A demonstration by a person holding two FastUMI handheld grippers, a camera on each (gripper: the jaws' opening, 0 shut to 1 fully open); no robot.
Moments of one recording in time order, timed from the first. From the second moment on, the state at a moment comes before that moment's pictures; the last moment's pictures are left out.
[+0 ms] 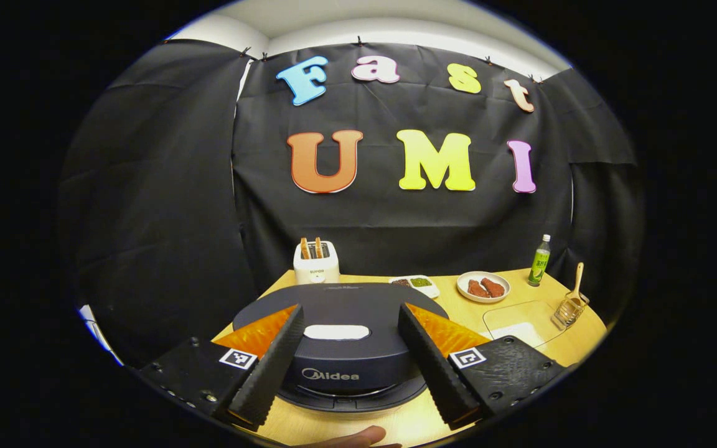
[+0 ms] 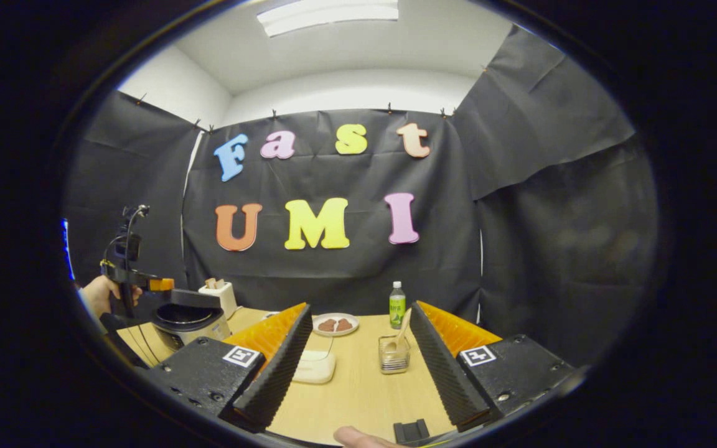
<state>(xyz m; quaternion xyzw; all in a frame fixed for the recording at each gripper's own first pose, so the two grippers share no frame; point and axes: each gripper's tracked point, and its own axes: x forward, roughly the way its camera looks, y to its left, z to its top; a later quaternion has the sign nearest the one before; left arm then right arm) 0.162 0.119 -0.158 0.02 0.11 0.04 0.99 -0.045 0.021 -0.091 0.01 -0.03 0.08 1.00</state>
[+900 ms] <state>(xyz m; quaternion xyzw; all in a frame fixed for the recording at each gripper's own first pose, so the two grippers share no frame) 0.157 0.125 -0.212 0.00 0.10 0.05 0.99 -0.051 0.031 -0.106 0.01 -0.02 0.10 0.99</state>
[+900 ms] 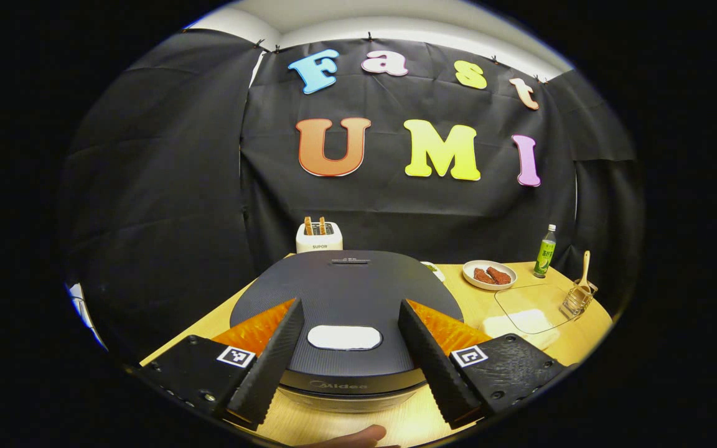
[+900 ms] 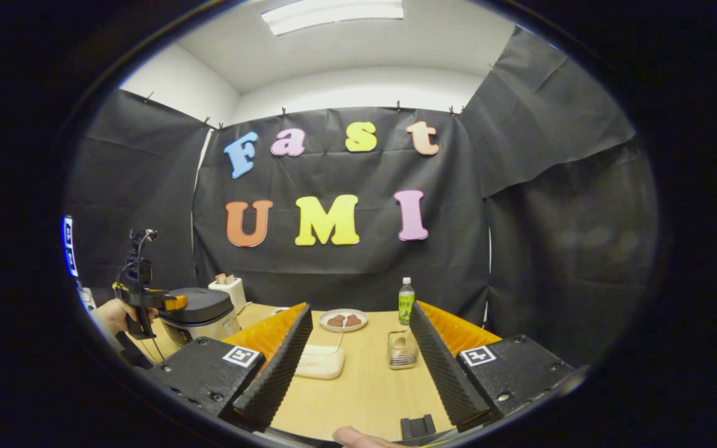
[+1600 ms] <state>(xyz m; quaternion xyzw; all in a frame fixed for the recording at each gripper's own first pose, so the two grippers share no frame) 0.144 0.120 -0.208 0.02 0.11 0.06 0.99 -0.048 0.028 -0.110 0.02 -0.02 0.10 0.99</state>
